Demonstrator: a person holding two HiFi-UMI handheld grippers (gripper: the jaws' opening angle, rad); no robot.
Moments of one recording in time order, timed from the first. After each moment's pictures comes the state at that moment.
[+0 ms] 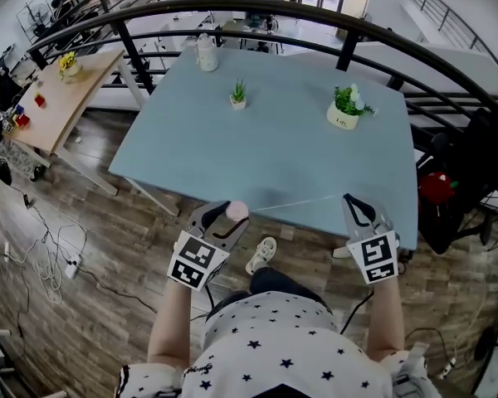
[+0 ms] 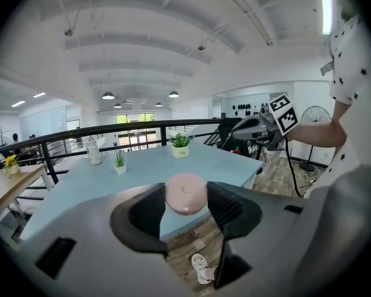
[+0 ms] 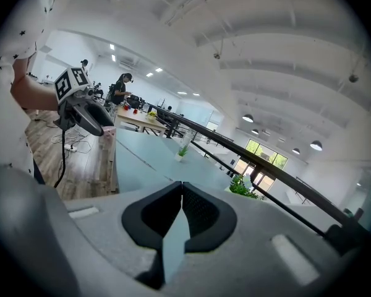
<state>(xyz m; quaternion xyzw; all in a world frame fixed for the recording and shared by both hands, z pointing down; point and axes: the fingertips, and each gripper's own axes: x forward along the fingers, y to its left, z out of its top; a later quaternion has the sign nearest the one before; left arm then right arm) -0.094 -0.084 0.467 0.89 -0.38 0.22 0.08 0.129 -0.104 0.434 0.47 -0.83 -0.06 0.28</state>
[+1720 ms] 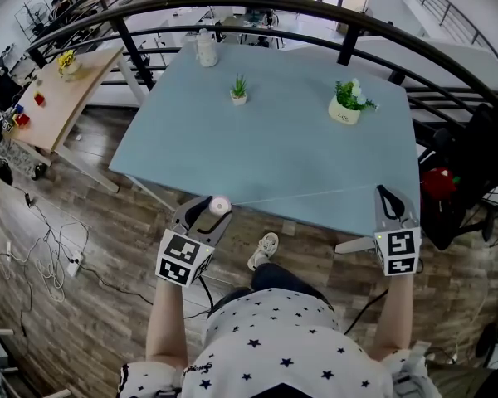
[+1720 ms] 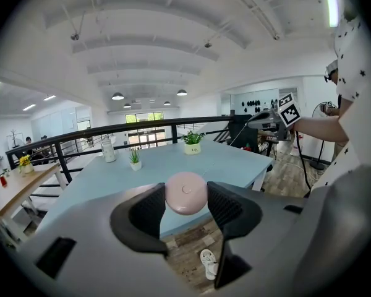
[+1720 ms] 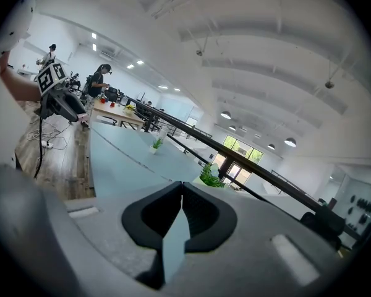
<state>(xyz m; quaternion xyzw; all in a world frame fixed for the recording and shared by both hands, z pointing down) -0.135 -0.091 0.466 0.87 -0.42 0.23 0.08 0.210 -0.115 0.420 0.56 -0.77 -0.06 0.28</state>
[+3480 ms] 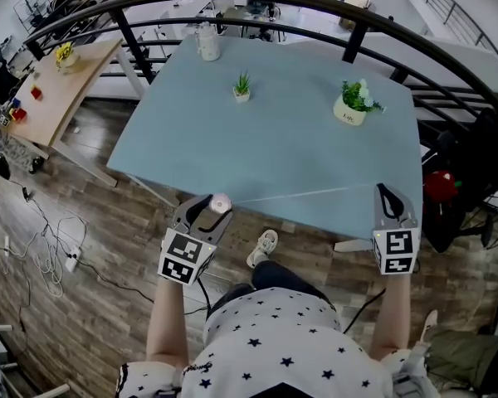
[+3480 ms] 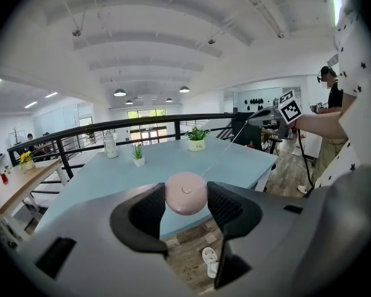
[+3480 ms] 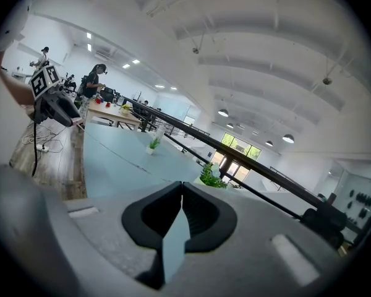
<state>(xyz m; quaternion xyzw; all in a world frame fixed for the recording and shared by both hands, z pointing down) -0.147 -0.110 0.481 0.86 -0.43 0.24 0.09 0.198 -0.139 0.425 0.57 -0.77 -0.05 0.28</state>
